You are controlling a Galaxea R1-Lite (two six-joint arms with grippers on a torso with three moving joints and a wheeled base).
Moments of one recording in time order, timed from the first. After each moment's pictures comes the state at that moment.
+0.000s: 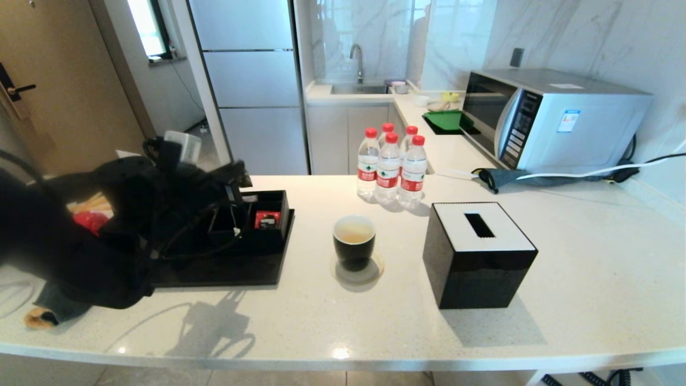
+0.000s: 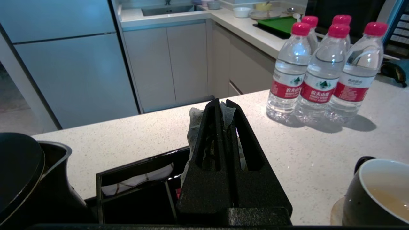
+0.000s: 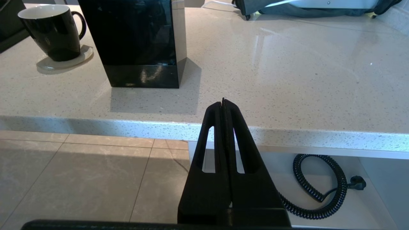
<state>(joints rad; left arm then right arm) -0.13 1.95 -0.74 -1.34 -0.18 -0.03 0.00 0.00 0.00 0.00 0.04 -0.01</state>
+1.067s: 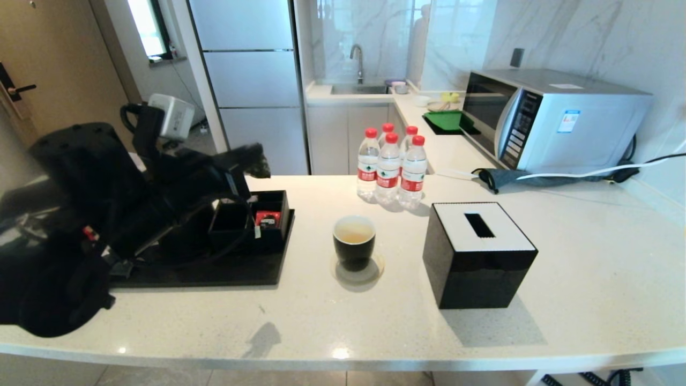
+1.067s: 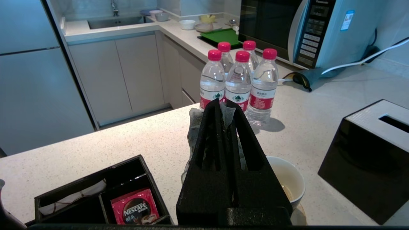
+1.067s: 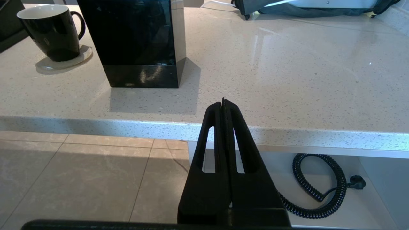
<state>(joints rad) -0.30 1.65 -0.70 -1.09 -0.20 -0.05 0.00 0.00 0.00 0.00 0.04 -0.01</state>
